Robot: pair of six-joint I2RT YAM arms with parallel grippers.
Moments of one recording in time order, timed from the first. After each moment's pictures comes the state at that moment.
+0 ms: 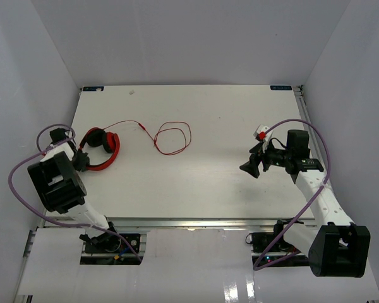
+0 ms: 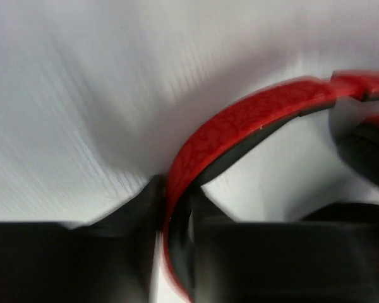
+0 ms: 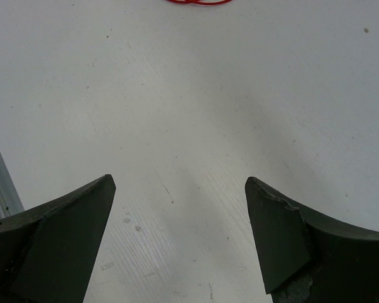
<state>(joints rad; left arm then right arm) 0.50 1.71 1.01 -0.47 -0.06 -0.75 0.03 1.05 0.71 -0.38 -0.90 -0.59</state>
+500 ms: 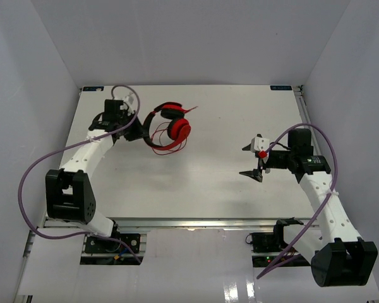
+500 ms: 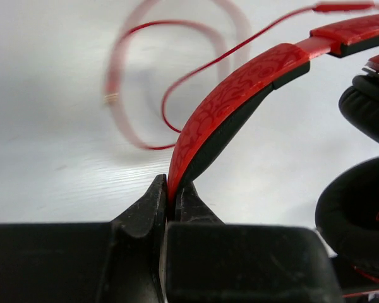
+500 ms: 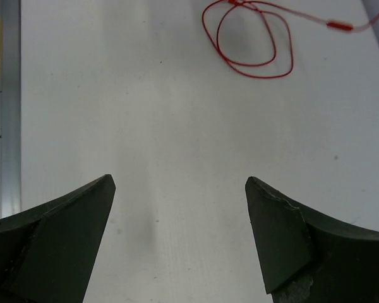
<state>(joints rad) -0.05 1.54 1.14 -0.44 0.30 -0.44 0.07 0.99 0.83 -0.74 -1.08 -1.14</state>
